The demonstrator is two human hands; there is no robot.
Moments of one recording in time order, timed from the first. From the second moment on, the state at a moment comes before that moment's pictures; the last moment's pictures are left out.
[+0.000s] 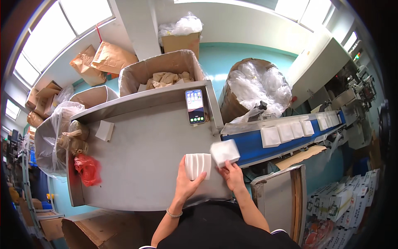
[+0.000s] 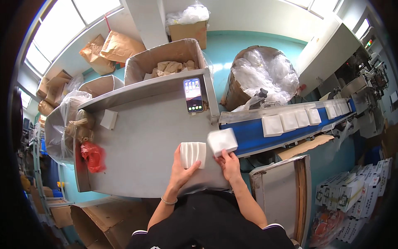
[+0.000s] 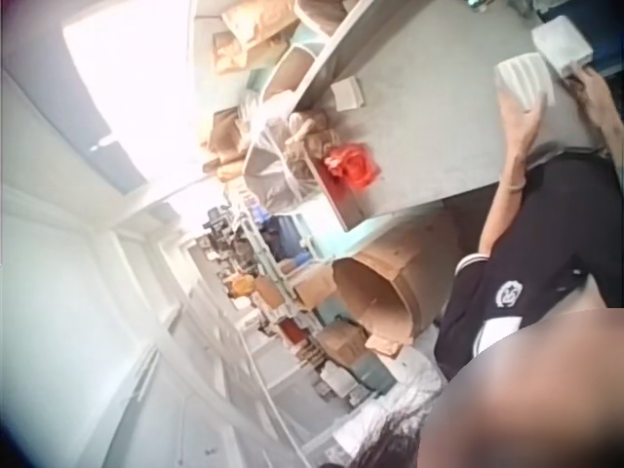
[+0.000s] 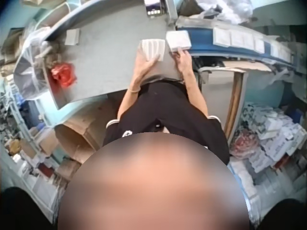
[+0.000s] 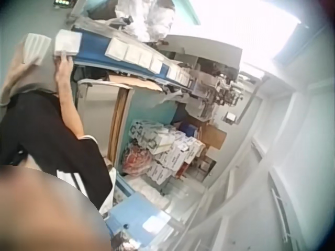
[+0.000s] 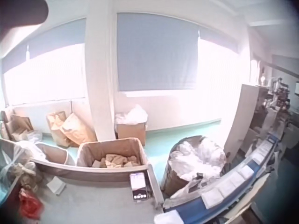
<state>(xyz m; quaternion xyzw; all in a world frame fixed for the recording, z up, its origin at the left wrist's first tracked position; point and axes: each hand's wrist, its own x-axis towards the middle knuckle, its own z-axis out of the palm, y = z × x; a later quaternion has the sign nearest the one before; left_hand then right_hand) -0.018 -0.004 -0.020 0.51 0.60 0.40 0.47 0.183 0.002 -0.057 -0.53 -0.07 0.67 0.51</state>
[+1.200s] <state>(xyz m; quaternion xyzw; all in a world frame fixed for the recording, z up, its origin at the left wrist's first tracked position) -0.003 -0.009 -0.025 0.45 0.56 0.42 0.56 0.169 0.004 -0.035 -0.56 -0.33 0.68 0.34</state>
